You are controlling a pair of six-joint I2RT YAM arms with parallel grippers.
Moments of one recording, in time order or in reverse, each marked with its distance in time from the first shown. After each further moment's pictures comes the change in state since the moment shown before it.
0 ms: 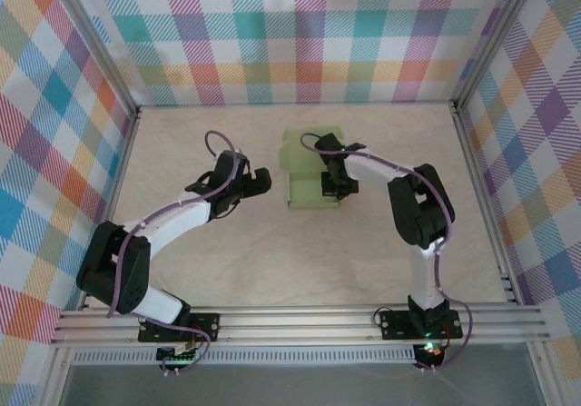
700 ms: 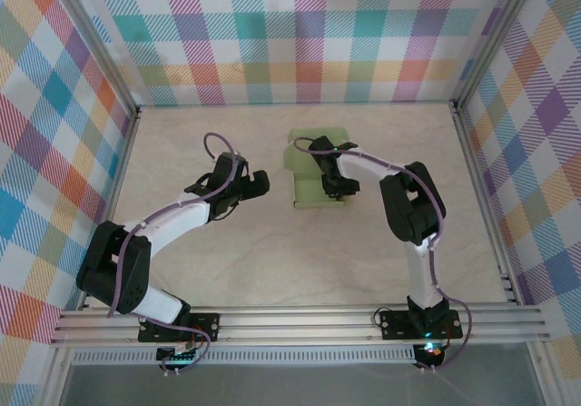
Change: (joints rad) left arm 0.010 -0.001 -0.018 0.000 0.003 0.000; right arm 0.019 0.050 0.059 -0.089 0.157 -0.037
